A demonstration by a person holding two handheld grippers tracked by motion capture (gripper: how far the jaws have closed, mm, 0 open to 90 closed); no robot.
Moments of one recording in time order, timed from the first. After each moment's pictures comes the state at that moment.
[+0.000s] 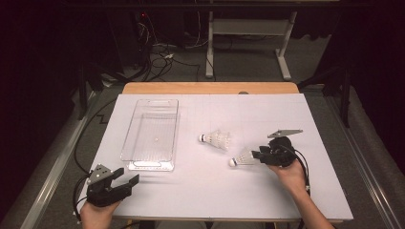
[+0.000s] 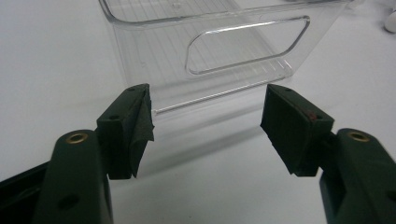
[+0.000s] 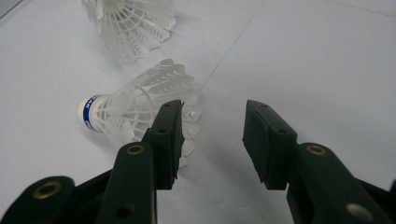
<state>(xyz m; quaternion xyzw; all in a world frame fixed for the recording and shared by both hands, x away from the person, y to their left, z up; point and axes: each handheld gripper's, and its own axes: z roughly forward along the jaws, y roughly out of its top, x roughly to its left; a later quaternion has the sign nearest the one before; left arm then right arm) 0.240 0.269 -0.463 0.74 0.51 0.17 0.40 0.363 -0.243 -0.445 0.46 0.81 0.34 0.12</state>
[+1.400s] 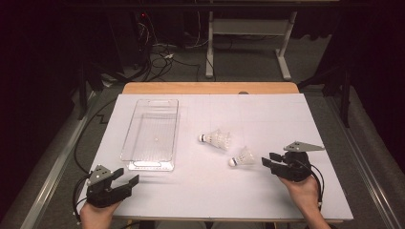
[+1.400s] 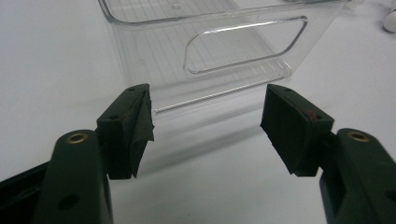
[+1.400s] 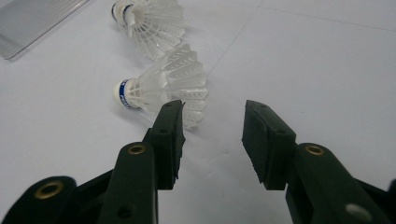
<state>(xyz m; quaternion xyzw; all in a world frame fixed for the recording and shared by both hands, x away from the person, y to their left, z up) 0.238 0.268 -0.462 0.74 0.51 0.17 0.40 0.312 -0.265 -0.435 0.46 0.78 0.39 0.15</state>
